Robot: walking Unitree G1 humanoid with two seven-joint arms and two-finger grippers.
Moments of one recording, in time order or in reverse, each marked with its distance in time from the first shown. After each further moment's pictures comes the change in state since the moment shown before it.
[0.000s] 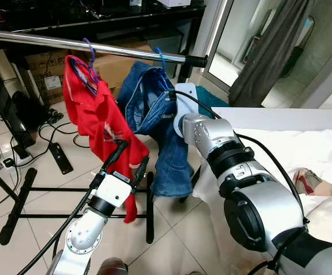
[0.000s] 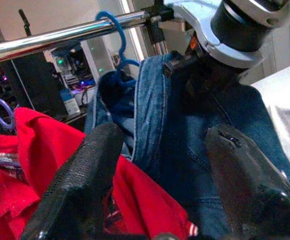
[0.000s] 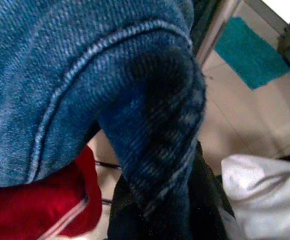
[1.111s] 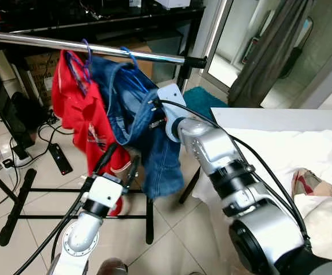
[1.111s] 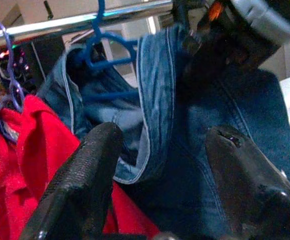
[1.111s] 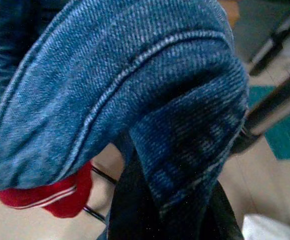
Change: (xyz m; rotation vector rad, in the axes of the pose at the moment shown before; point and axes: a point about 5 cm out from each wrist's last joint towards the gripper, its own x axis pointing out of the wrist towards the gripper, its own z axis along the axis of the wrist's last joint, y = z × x) left arm -0.006 0.004 -0.011 -0.021 0.010 0.074; right arm -0.017 0.018 -0.002 -0.239 -0.150 0.224
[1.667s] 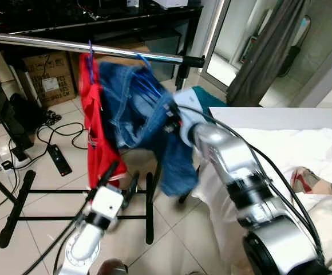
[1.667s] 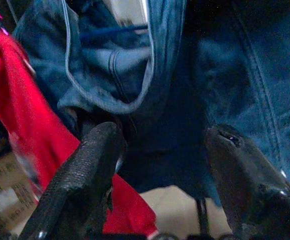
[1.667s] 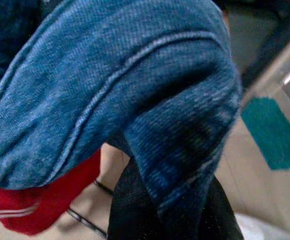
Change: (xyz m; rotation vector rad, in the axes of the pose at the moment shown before) left arm -0.016 -0.008 -0.027 -0.046 0.100 0.001; right arm -0.017 -0.016 -0.004 -0.033 -0.082 0.036
